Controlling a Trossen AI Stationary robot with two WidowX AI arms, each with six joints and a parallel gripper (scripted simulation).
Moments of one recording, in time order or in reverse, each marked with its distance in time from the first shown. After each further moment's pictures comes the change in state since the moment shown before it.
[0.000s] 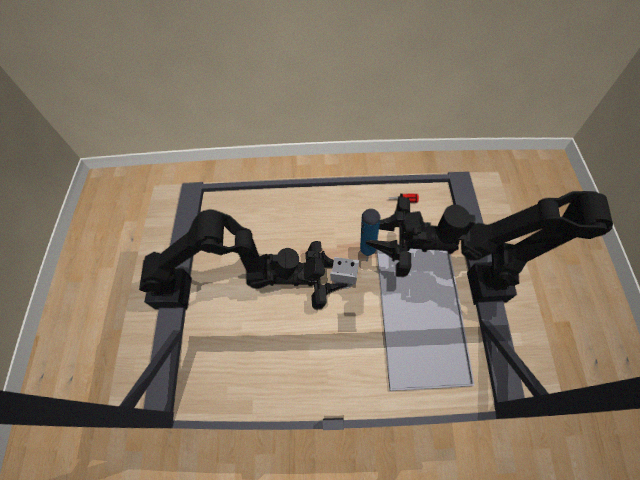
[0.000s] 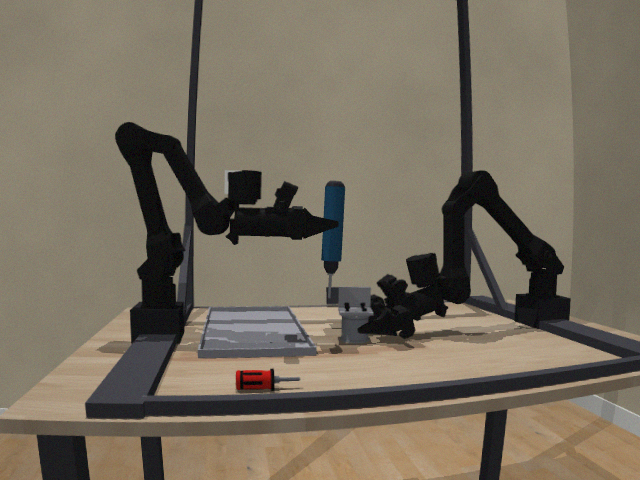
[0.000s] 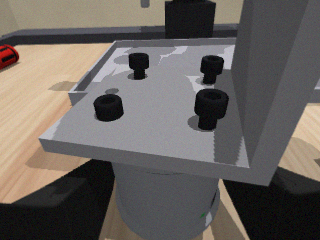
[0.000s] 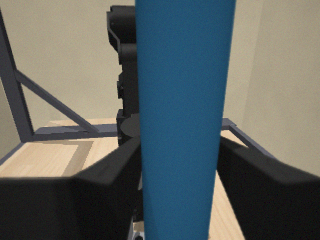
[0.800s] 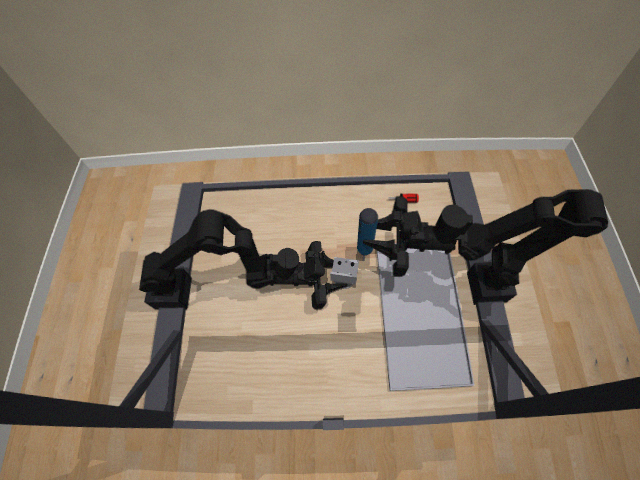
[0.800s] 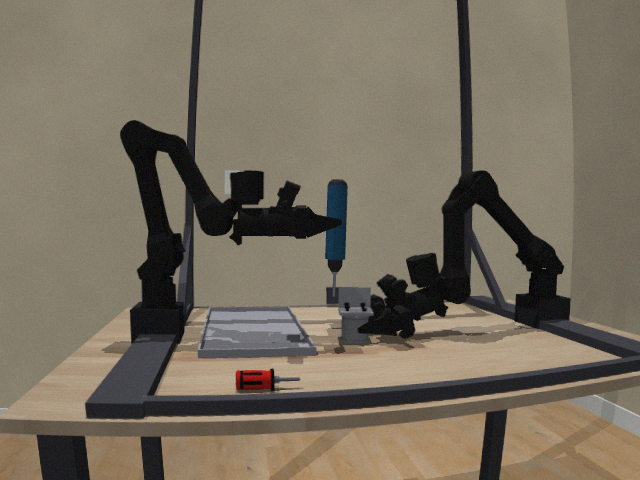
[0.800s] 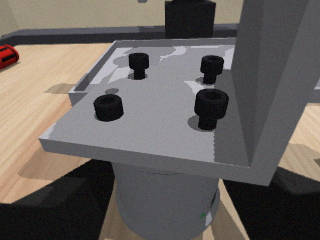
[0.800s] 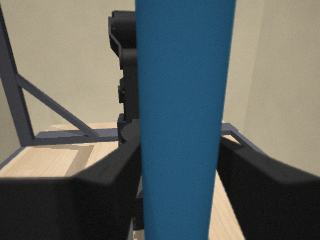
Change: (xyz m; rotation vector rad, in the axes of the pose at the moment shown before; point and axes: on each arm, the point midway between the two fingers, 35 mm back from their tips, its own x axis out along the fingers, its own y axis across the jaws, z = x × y) left arm 0.000 0.000 0.000 0.000 0.000 0.000; right arm 0.007 0.001 0.003 -0.002 -0.020 0.006
